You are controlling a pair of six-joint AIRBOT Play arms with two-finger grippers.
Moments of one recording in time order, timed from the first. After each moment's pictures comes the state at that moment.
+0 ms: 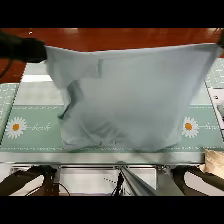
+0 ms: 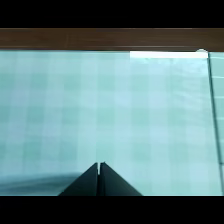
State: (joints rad) left arm -0.13 -1.18 1.56 1.29 -1.25 -1.48; right arm -0.16 -1.26 1.69 -1.45 1.19 1.46
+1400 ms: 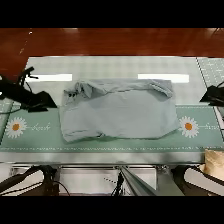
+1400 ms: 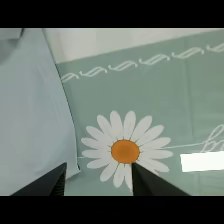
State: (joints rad) left arm 0.23 -1.23 1.02 1.13 -1.46 -1.36; right arm -0.48 -1.26 1.21 -1.37 1.45 1.37
